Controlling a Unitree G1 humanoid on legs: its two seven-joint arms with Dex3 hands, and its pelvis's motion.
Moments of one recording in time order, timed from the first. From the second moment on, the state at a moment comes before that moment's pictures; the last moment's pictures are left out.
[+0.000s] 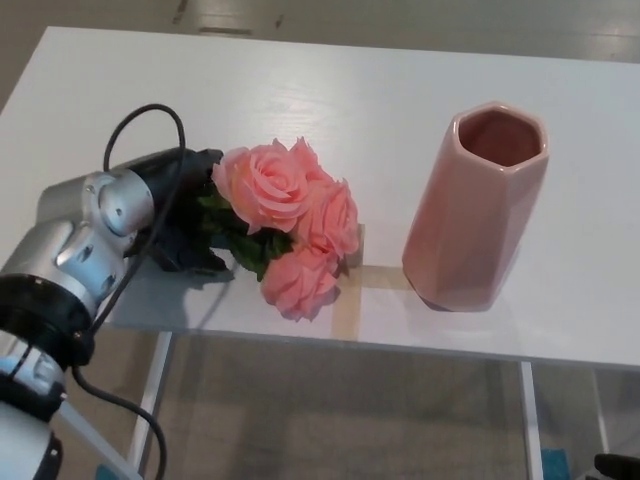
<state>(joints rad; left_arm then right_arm) -0.90 0.47 -0.46 0.85 0.46 0.08 -0.35 -0.32 -0.31 -0.22 1.29 -0.03 -0.08 0.00</state>
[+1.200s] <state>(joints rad) -0.80 0.29 -0.25 0.94 0.42 -0.17 -0.03 -0.35 -0.31 -0.24 1.29 -0.02 -0.08 0.01</state>
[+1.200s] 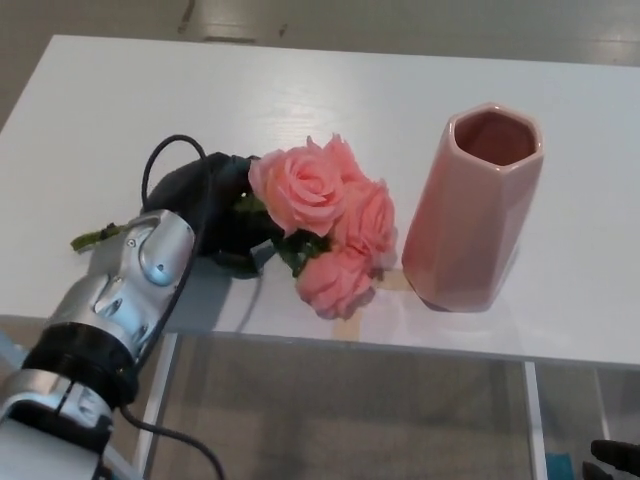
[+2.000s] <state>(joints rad) -1.00 0.20 0.11 0.73 0.11 0.05 -0.21 -0.35 -0.31 -0.22 1.29 -0.02 -0.08 0.02</state>
